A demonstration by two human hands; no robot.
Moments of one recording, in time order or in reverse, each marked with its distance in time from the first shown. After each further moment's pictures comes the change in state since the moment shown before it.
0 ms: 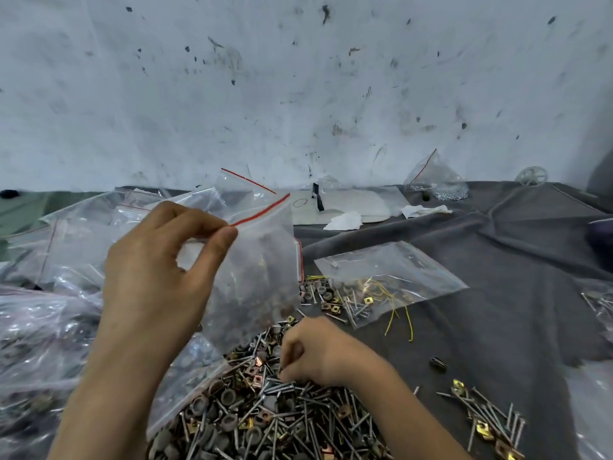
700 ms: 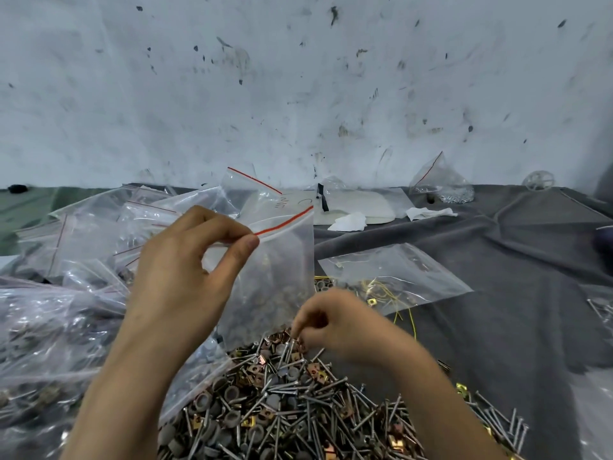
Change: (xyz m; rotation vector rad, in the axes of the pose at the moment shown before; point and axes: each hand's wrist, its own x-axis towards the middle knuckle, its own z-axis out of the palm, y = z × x) left_hand -0.002 0.003 0.003 -0.065 -0.110 -0.012; right_hand -0.026 -0.010 -0.034 0.164 0.131 -0.130
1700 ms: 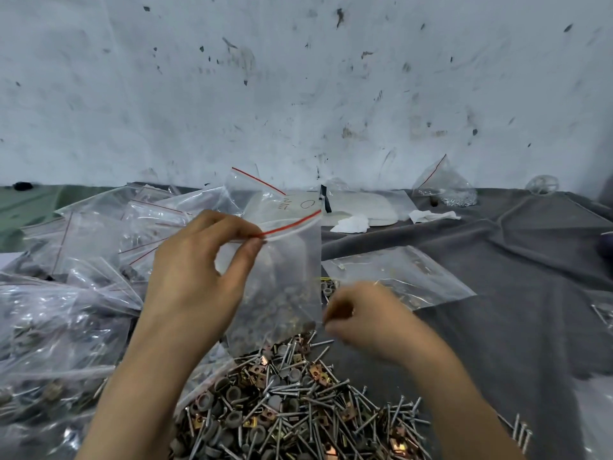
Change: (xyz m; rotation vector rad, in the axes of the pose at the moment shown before) left_hand 0.000 0.005 0.005 0.036 0.004 -0.003; right_hand -0.011 -0.007 -0.019 -0.187 0.116 0.194
